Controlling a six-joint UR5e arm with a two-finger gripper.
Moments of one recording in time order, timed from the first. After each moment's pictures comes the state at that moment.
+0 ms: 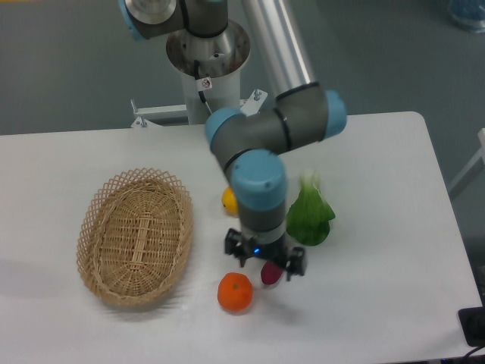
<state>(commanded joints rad) 2.45 -2.01 -1.57 -0.93 1.59 0.83</state>
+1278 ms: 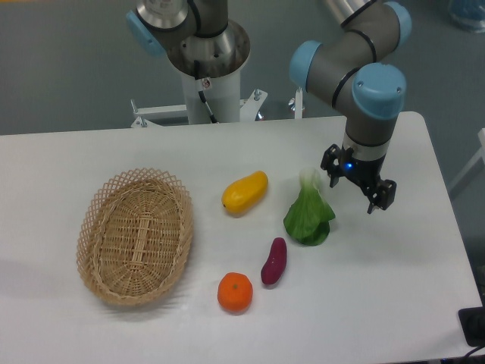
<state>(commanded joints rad) 2.72 -1.88 -1.73 -0.97 1.53 1.58</state>
